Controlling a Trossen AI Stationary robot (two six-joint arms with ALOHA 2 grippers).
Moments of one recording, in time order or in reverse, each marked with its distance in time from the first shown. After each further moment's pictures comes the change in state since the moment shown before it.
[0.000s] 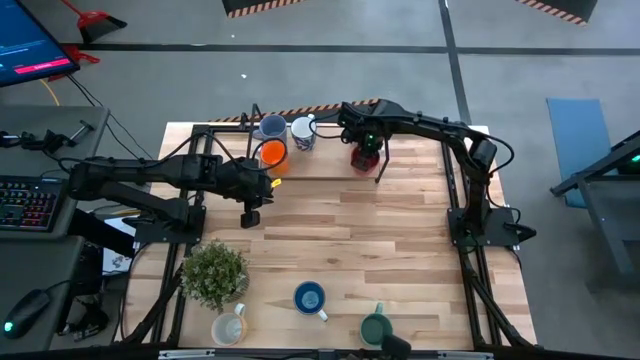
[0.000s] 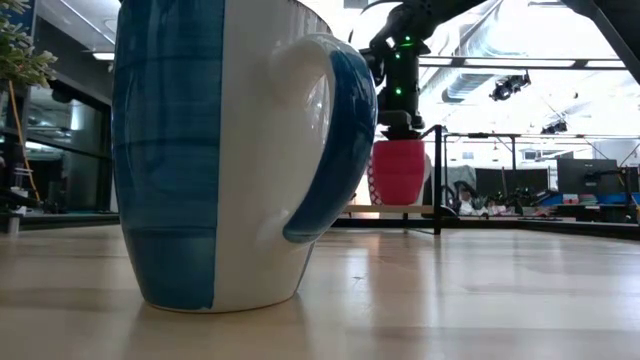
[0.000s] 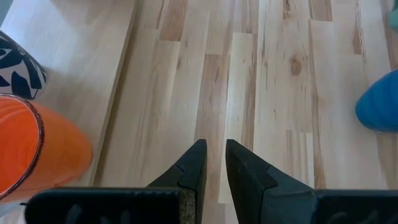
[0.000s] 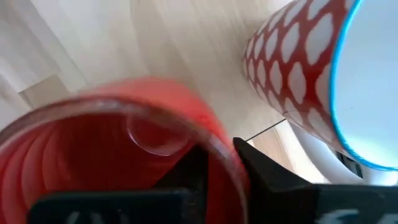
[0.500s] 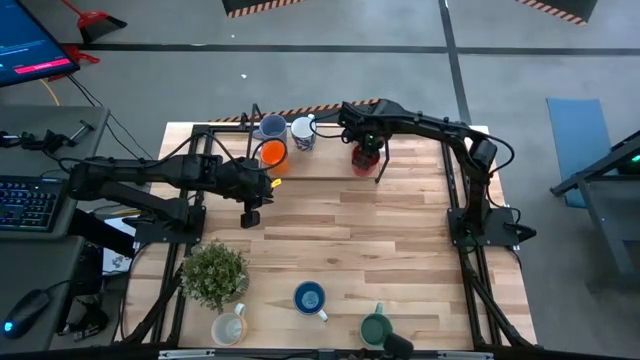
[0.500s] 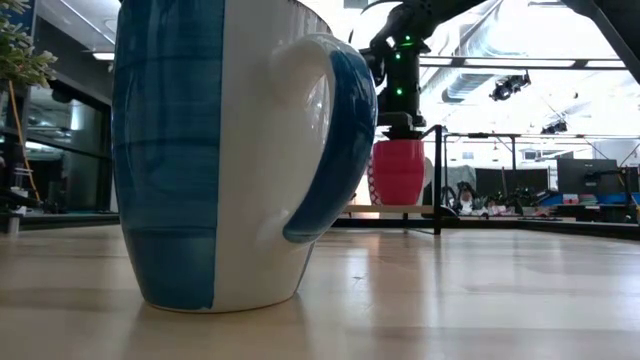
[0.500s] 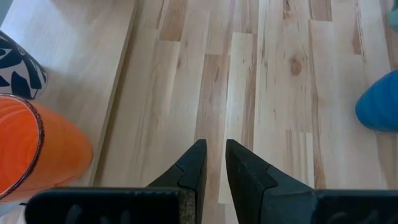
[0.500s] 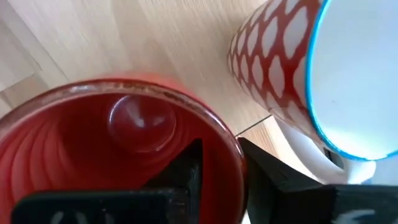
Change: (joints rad) left arm 0.000 0.000 0.000 0.000 0.000 0.000; right arm 0.000 -0.002 0.005 -0.015 0.041 0.005
